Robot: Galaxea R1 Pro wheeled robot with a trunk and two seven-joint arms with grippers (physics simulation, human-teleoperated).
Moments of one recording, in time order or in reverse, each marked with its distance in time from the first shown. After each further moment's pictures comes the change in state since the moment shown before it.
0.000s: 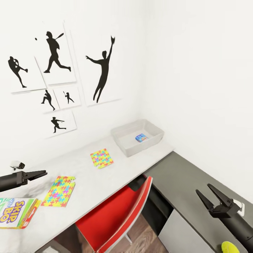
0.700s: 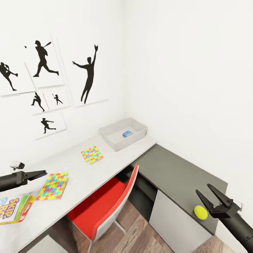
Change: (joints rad) left arm 0.000 0.001 0.001 0.000 -0.001 0.000 0.000; right arm 0.000 0.002 0.000 0.000 0.001 0.000 0.000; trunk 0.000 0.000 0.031
